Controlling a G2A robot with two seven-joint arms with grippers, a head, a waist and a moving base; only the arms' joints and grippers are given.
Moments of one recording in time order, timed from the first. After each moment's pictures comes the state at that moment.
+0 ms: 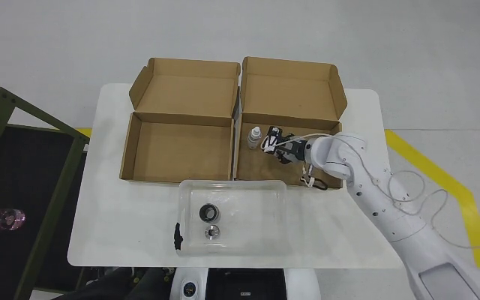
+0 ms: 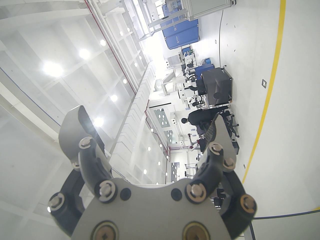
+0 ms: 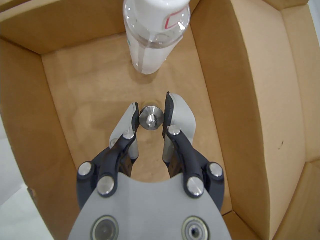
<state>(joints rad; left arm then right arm) -0.19 -0.18 -0.57 -1.44 2.04 -0.23 0.13 -0.77 -1.10 0.87 -1.43 -1.22 -0.65 0.61</state>
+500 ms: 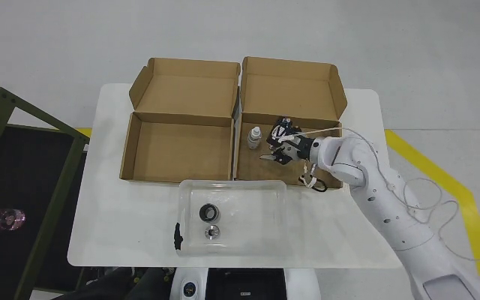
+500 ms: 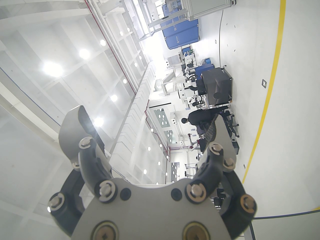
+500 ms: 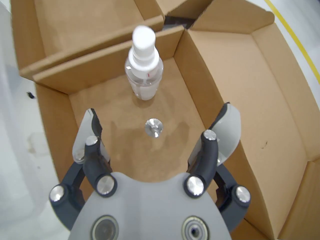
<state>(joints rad) -0.19 -0.18 -0.57 -1.44 2.04 -0.23 0.13 -0.89 -1.08 1.01 -1.58 -1.03 -0.61 0.55</state>
